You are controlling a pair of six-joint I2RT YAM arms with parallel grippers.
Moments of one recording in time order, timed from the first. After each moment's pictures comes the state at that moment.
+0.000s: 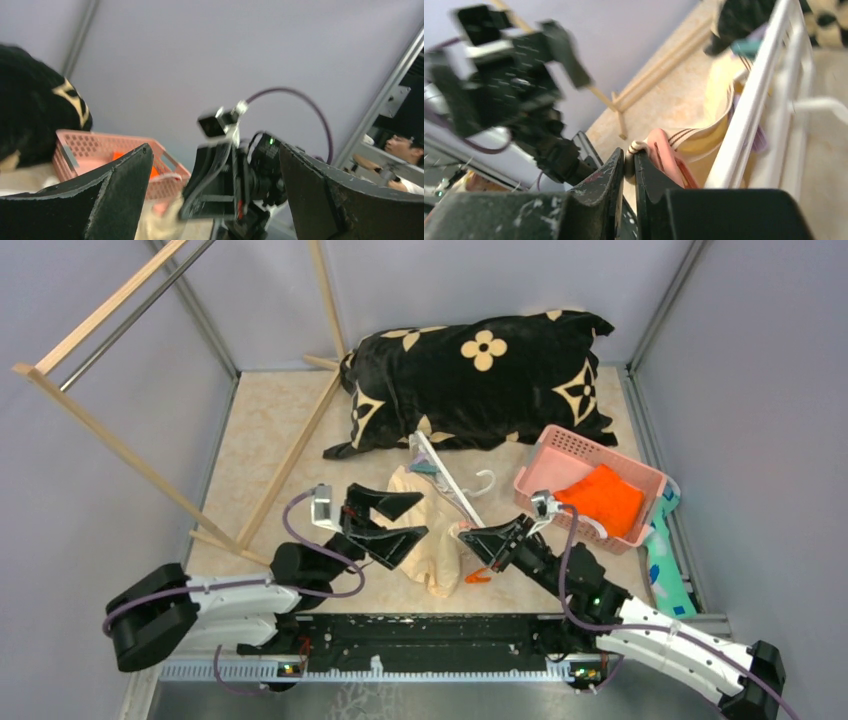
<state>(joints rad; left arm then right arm) -1.05 1.13 0.23 1.52 0.04 -0.63 0.99 0.36 0.15 0.41 0.06 0.64</state>
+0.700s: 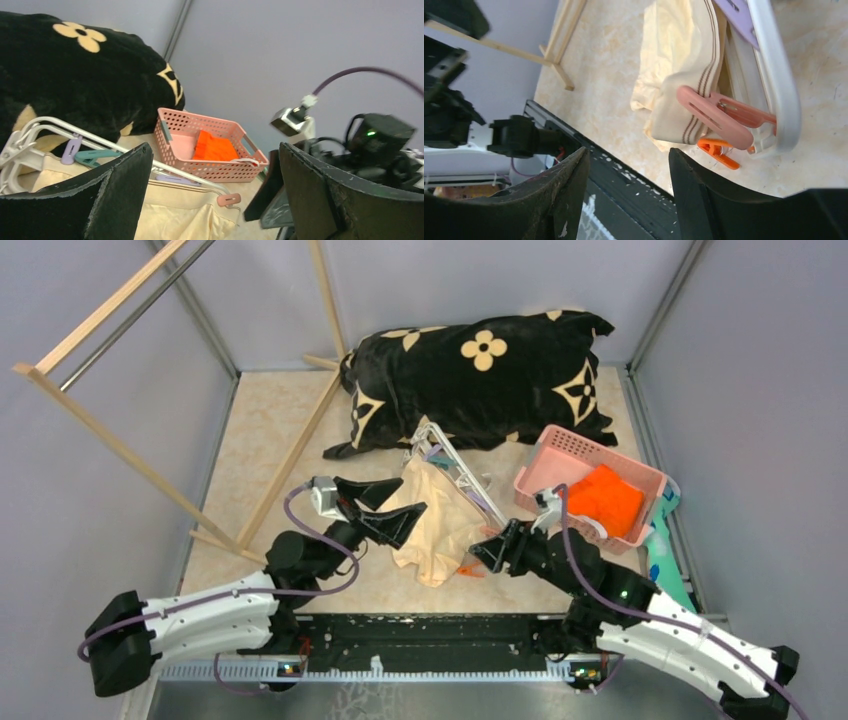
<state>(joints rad) -1.05 0.84 0.30 0.98 -0.20 -0.40 1.01 0.37 0.38 -0.38 0.18 0.89</state>
